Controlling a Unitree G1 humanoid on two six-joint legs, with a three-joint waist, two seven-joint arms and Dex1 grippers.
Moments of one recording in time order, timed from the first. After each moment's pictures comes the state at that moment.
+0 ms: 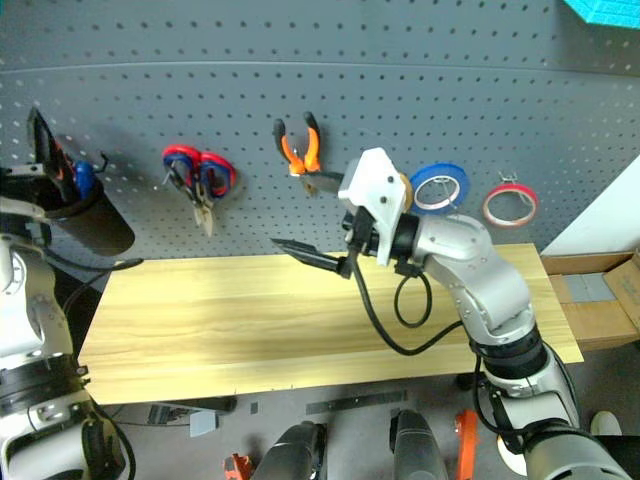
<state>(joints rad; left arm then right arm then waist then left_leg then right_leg) -0.53 0.63 0.53 0.07 -0.23 -0.08 -0.08 -0.72 -0.38 0.21 -0.38 0.41 0.54 0.73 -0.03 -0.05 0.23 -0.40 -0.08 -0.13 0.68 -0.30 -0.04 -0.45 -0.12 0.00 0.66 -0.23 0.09</state>
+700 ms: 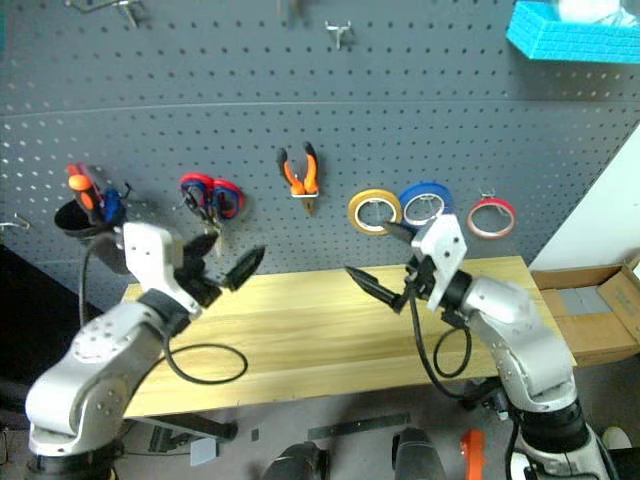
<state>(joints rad) -0.04 0.45 0.23 -0.54 -0.62 0.69 -0.17 -0.24 -0.46 0.07 -0.47 0.35 0.44 0.62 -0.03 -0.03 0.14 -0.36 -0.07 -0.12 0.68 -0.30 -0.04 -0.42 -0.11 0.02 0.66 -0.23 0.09</state>
